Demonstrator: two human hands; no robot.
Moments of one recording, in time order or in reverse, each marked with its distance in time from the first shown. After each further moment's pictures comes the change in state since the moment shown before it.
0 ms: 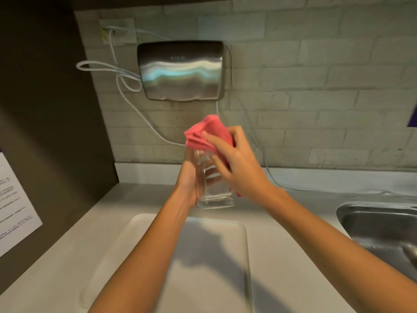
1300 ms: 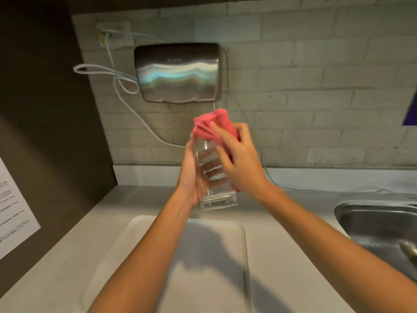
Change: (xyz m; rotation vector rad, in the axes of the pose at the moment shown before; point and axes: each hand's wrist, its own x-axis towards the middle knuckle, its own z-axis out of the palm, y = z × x) left_hand -0.008 0.007 0.010 -0.008 -0.057 -0.079; right_hand 0.004 0.001 -0.002 0.074 0.151 0.108
